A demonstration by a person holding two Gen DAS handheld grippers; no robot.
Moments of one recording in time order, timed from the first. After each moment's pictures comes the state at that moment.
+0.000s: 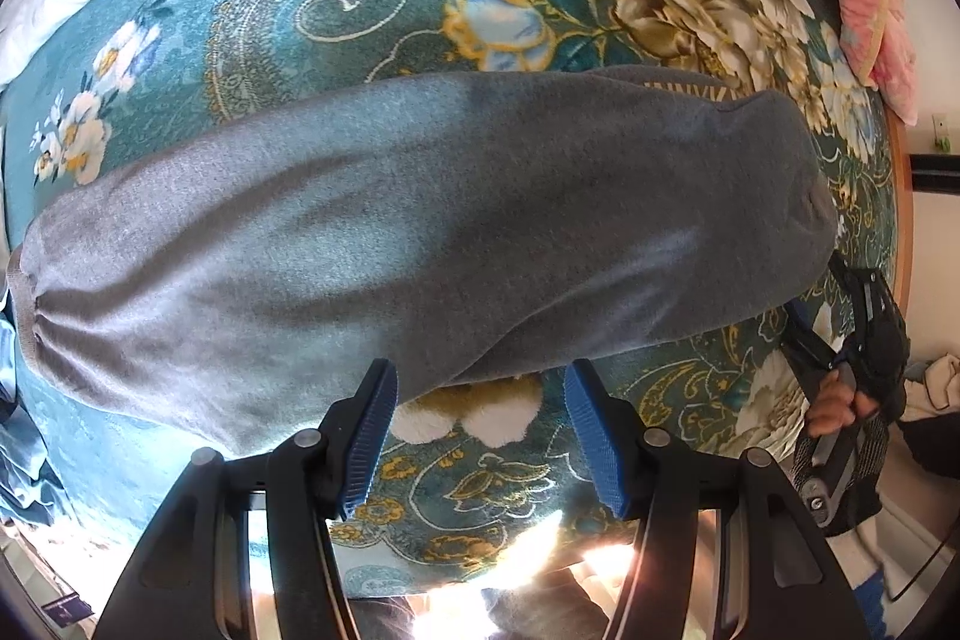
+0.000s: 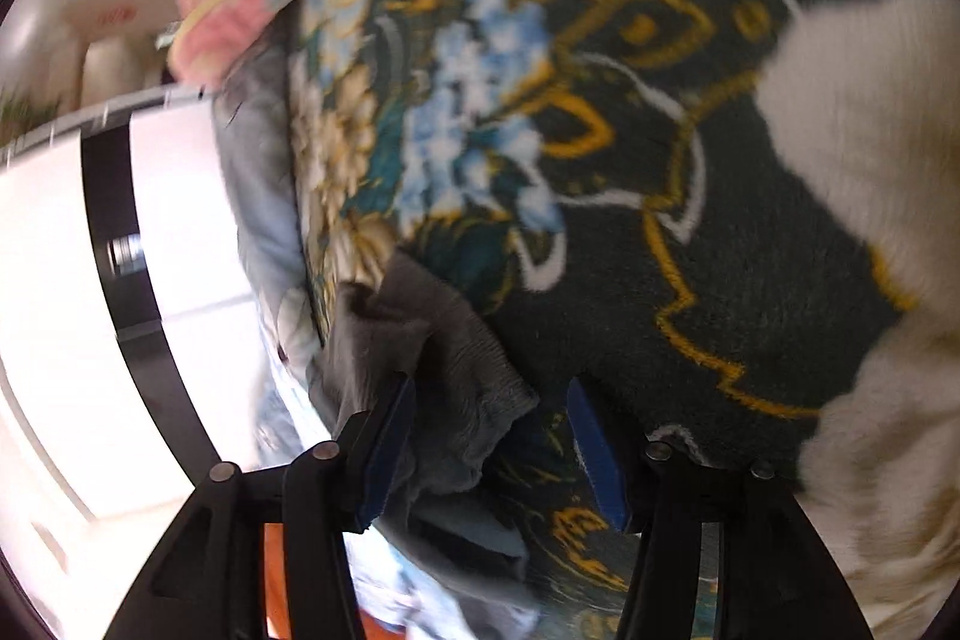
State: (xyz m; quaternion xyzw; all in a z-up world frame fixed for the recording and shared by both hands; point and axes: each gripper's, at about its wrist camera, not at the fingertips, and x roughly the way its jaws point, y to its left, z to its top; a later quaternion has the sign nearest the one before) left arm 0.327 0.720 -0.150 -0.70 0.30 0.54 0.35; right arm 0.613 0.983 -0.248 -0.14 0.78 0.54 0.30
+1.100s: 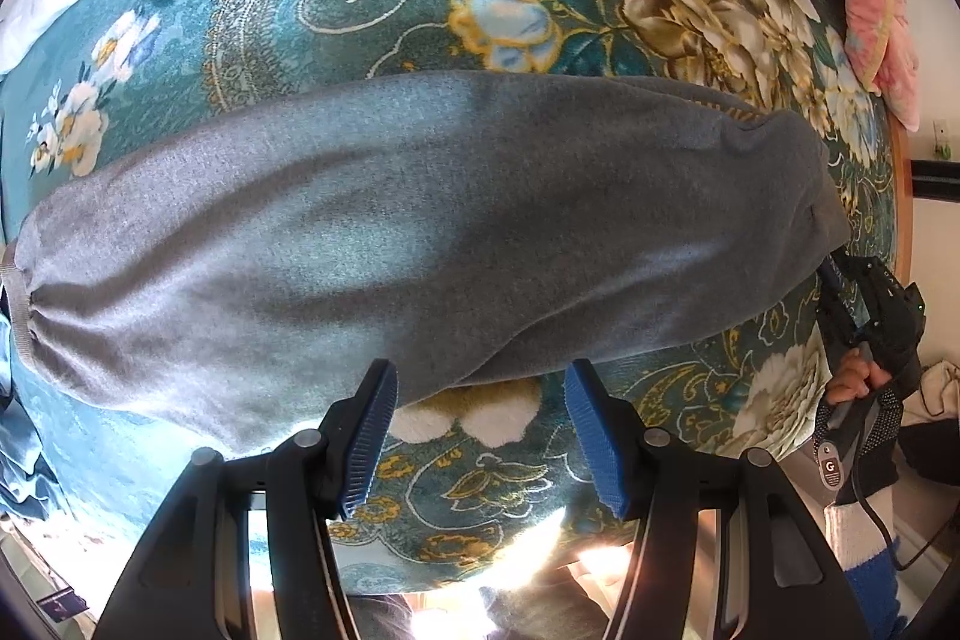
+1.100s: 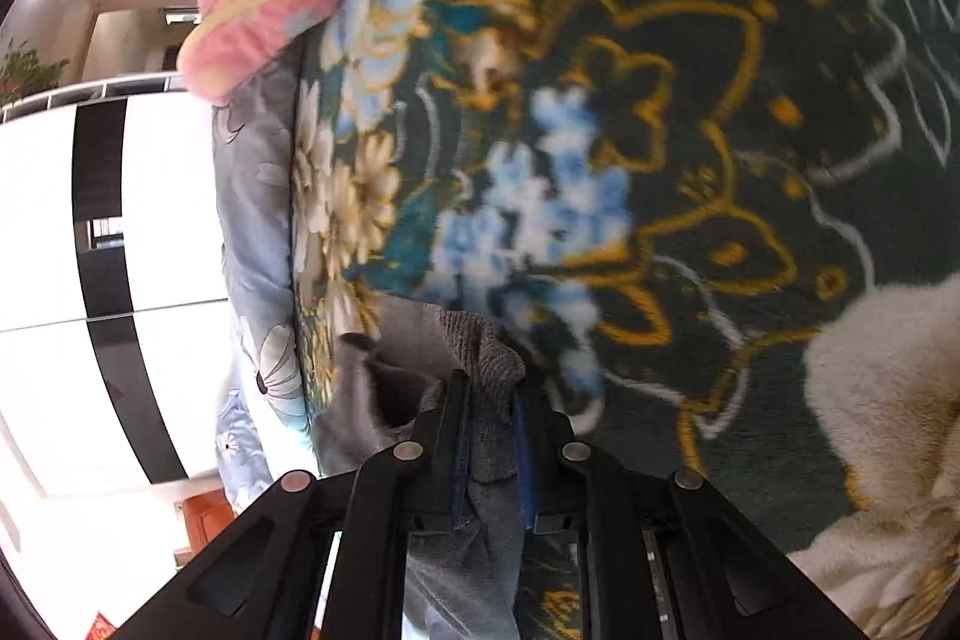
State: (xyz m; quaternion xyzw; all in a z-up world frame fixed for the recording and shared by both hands) left arm 0.319 0.720 -0.153 -0.71 0.30 0.54 0.35; right arm 0.614 1.026 -0.239 -0.17 0.72 0.58 0.33
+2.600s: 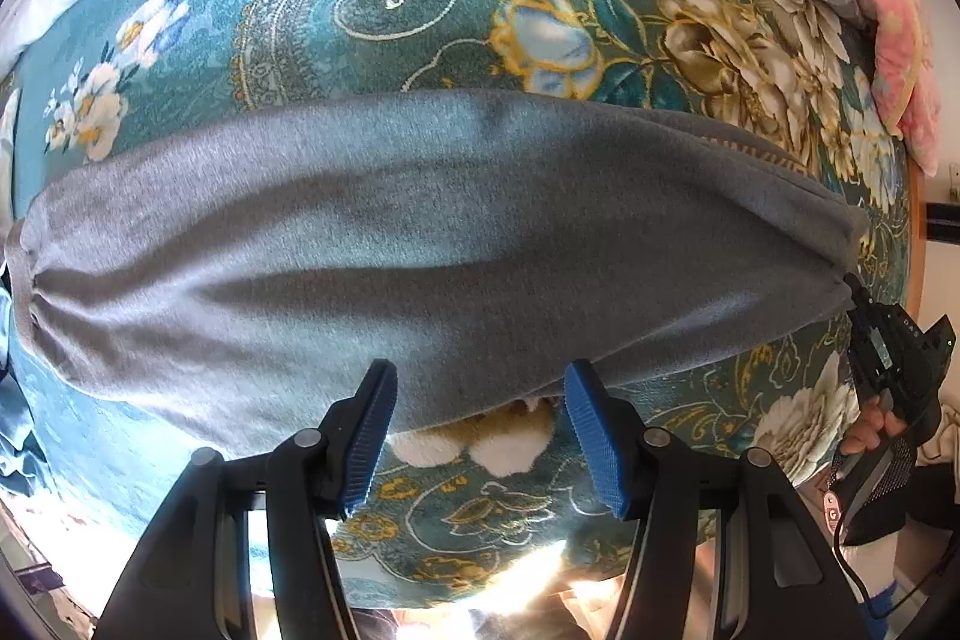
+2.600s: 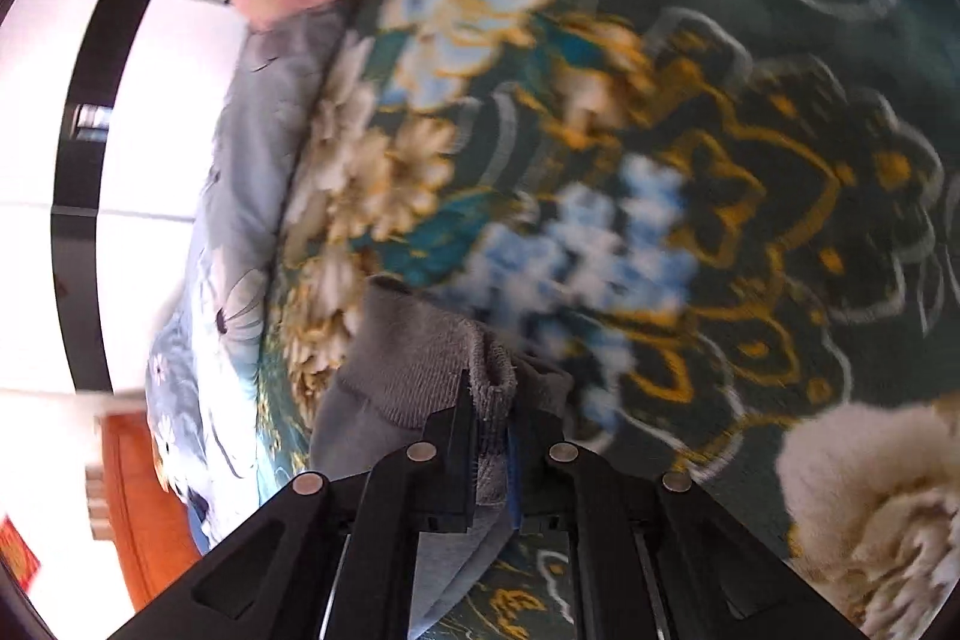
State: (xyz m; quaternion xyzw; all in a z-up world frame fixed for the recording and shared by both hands) left arm 0.309 0.719 -0.162 -0.70 0.28 0.57 0.32; right arm 0.599 1.040 -0.204 -0.27 0.64 0.64 0.34
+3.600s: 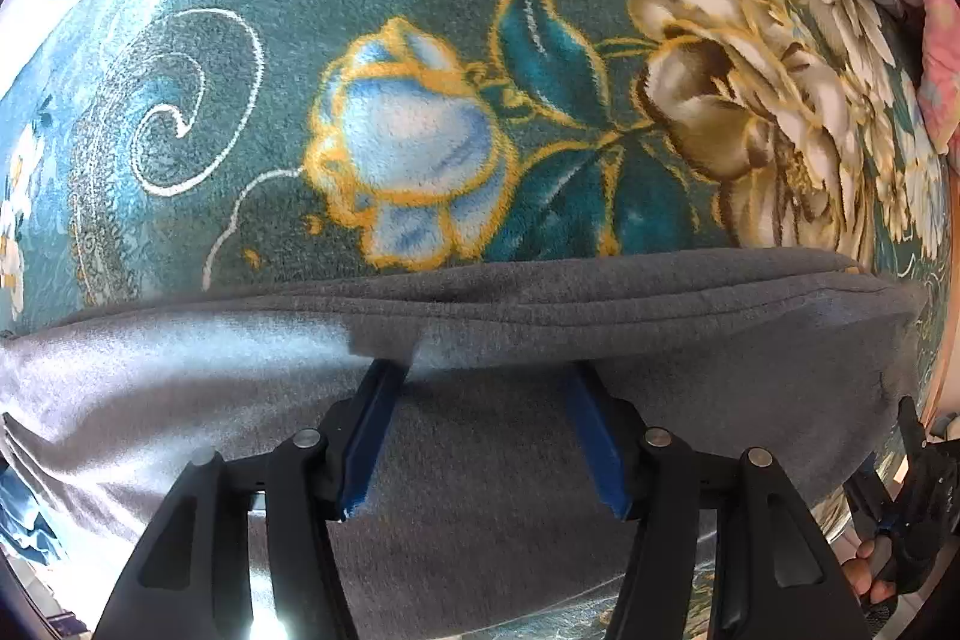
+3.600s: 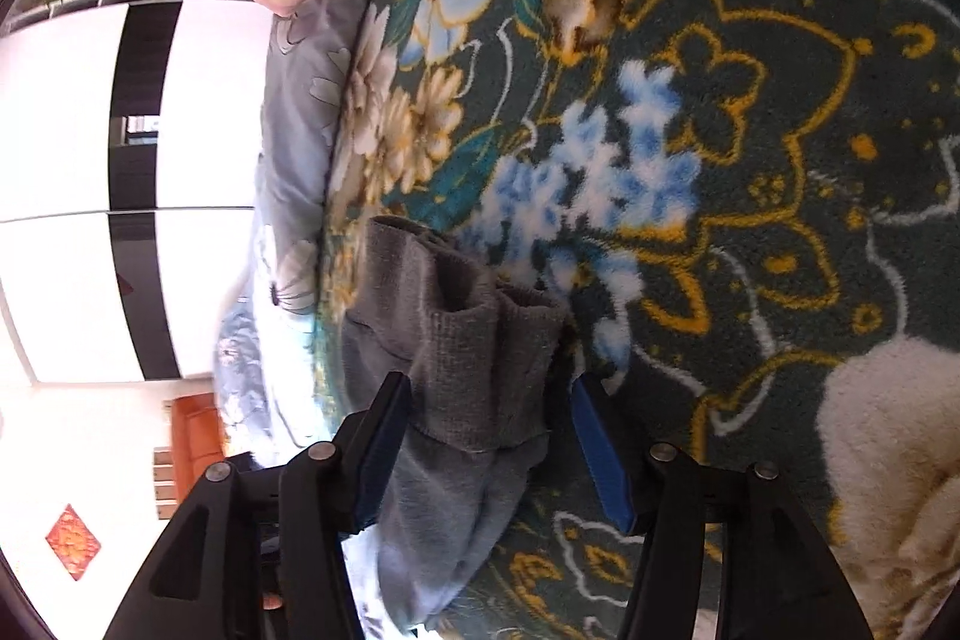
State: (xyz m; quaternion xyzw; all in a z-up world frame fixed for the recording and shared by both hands) left arm 0.319 0.843 -0.244 -0.69 0.31 0.57 0.33; right arm 0.600 1.027 -0.225 -0.22 0.68 0.65 0.25
